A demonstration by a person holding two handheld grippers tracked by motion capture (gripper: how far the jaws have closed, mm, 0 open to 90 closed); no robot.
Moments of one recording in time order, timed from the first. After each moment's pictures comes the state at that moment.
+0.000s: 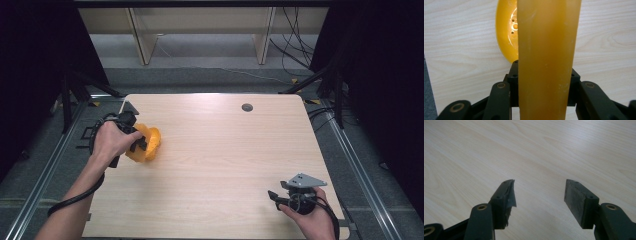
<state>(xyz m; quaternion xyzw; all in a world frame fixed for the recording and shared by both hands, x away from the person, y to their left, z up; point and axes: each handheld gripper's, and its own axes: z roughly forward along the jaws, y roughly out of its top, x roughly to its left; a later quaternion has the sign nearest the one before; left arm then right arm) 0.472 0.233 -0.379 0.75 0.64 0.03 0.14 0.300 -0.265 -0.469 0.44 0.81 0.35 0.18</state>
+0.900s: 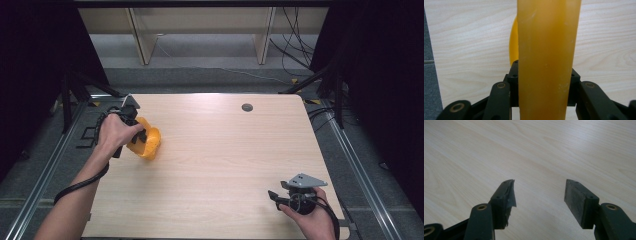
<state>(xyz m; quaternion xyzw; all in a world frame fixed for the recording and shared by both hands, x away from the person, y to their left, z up) 0.505 0.238 -0.390 0.75 0.65 0.05 0.13 0.301 -0.266 -0.469 0.43 0.81 0.36 0.19</state>
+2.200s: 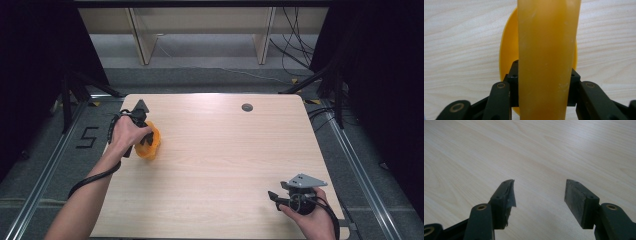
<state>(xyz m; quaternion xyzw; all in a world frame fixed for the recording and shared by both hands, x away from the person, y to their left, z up) 0.529 0.222 -0.429 0.74 0.66 0.04 0.10 0.301 -0.266 -0.470 0.44 0.81 0.36 0.17</state>
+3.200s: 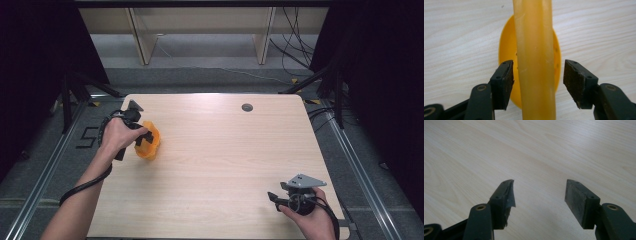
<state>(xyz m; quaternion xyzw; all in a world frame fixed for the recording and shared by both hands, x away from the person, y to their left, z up) 0.497 0.244 -0.404 0.76 0.62 0.06 0.20 0.300 -0.266 -0.470 0.44 0.81 0.35 0.17</state>
